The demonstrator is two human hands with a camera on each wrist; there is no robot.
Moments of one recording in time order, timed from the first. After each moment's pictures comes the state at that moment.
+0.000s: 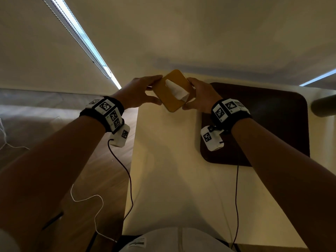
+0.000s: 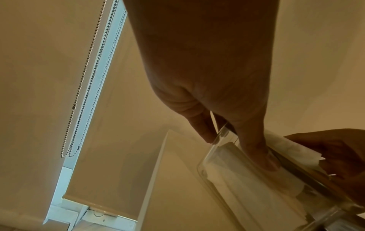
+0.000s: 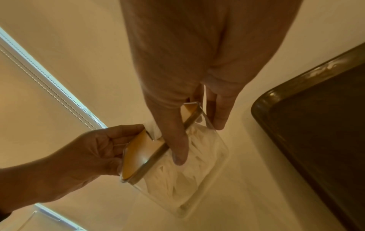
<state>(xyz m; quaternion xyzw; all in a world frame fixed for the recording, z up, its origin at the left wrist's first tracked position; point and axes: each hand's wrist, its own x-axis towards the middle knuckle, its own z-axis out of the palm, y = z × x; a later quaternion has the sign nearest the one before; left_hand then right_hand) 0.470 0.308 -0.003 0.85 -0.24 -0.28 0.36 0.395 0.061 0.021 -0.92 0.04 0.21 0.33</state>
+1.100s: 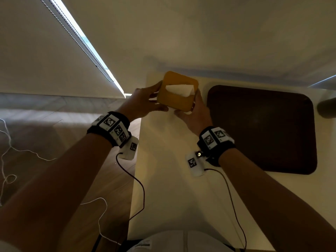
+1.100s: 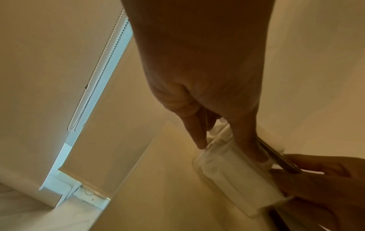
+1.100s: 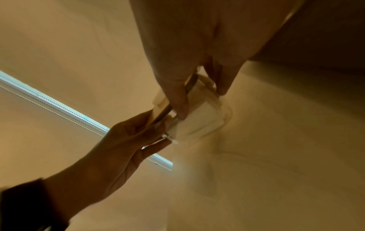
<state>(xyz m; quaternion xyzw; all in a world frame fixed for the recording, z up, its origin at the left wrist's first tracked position) 0.451 0.310 -0.010 0.80 -0.16 -0.31 0.49 0.351 0.117 -0.009 -0.81 0.23 0.07 0.54</state>
